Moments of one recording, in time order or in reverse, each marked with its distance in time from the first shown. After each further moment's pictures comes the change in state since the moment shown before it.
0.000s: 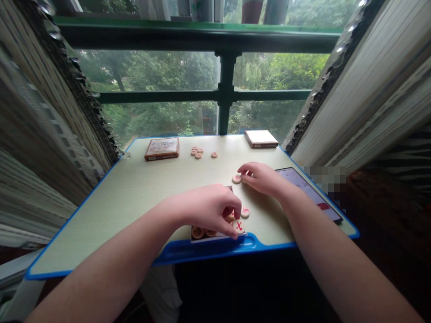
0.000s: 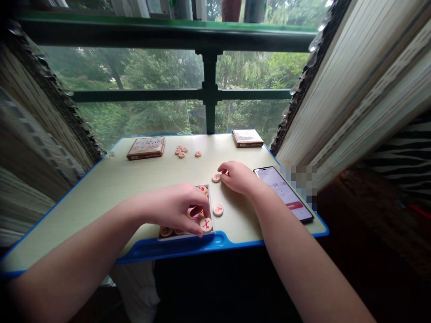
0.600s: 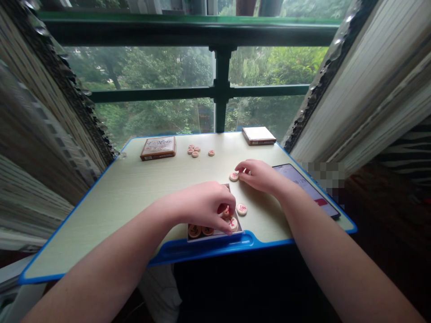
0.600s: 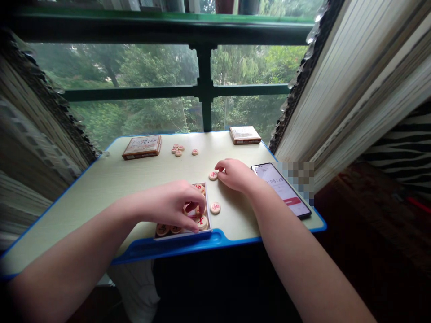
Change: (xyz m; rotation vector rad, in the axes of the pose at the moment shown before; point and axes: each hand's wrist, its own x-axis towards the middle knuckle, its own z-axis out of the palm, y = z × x) left_hand 0.001 -0.002 -0.001 -0.002 -0.019 -0.038; right_hand -0.002 -0.005 -0.003 -0.016 -0.006 -0.001
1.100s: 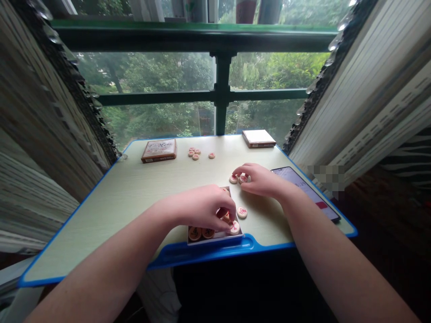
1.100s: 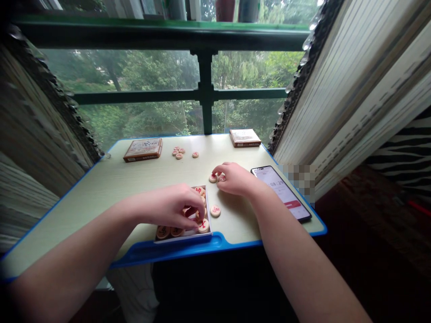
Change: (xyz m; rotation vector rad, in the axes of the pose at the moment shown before) left_hand -0.001 -0.002 -0.001 -0.084 -0.003 0.074; right_hand -0.007 -0.004 -0.009 0.031 -0.088 -0.083
